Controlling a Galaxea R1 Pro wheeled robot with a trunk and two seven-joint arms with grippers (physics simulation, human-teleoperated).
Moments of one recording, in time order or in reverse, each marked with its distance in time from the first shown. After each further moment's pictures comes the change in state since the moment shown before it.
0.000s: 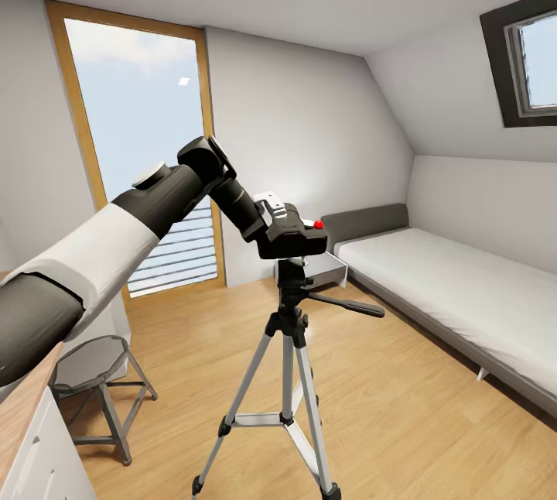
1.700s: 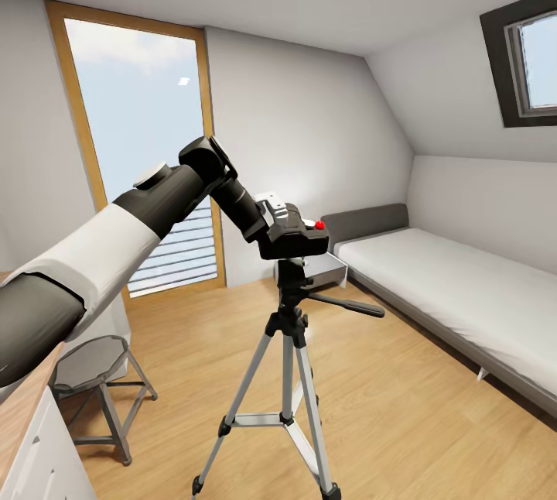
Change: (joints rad) left arm 0.001 -0.004 0.000 0.000 0.000 0.000 0.000; right arm 0.002 -0.073 0.155 -0.095 -0.002 -0.327 0.024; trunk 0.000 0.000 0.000
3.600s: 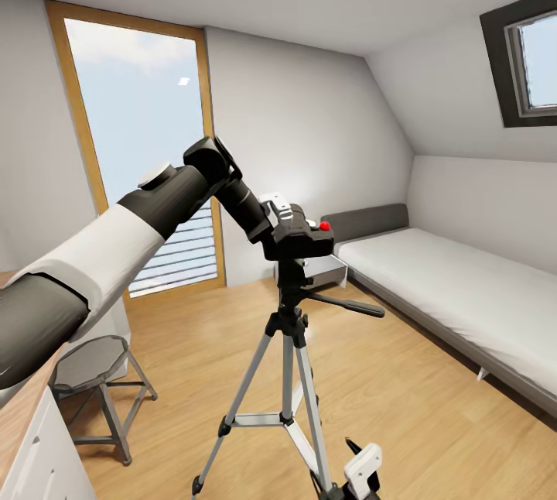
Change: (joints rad) left arm 0.001 -0.017 -0.001 -0.001 0.001 0.000 0.001; right arm -0.002 0.004 -0.010 -0.500 -0.002 0.406 -0.001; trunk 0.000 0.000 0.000
